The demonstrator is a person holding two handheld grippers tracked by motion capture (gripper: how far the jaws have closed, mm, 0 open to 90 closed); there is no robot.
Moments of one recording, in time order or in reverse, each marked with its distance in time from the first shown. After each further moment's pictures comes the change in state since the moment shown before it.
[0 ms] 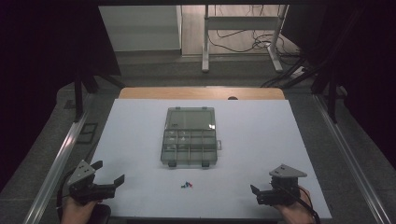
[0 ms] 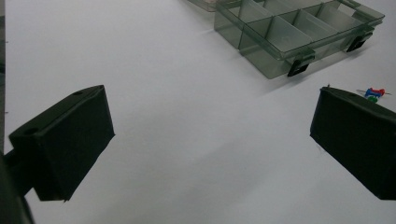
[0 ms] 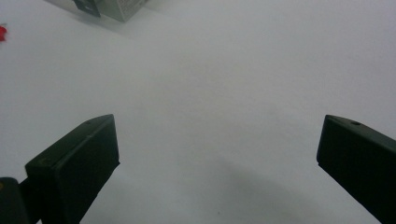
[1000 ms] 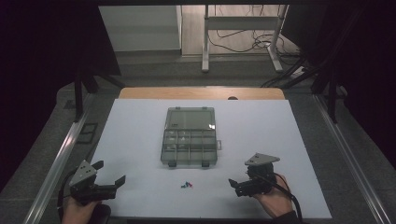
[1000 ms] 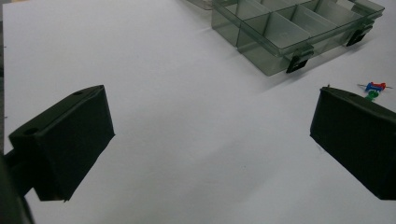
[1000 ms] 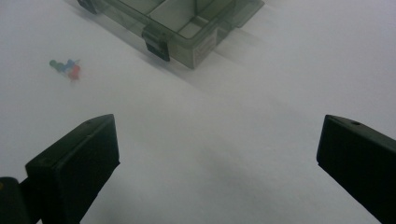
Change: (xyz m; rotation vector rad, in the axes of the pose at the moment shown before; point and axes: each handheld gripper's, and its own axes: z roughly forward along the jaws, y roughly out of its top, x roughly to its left) left arm -0.003 0.000 0.001 0.008 0.001 0.032; right arm 0.037 0.051 0.029 0.034 0.134 -0.070
